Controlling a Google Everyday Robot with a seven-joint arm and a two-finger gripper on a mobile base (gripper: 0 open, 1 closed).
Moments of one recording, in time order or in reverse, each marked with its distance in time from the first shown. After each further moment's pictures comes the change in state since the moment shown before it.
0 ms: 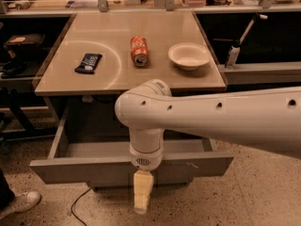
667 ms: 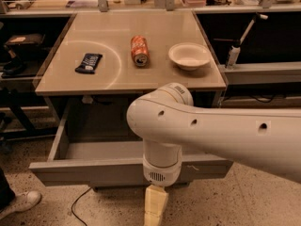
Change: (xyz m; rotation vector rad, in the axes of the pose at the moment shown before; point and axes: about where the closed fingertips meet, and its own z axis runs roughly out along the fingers) arm 0.049 0.050 -0.020 0.000 0.031 0.150
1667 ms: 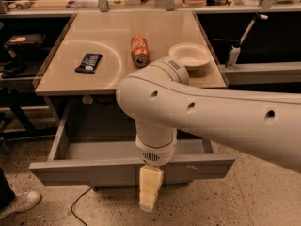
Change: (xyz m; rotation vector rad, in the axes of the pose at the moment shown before) arm -0.017 -0.023 -0.051 0.126 -0.035 -0.034
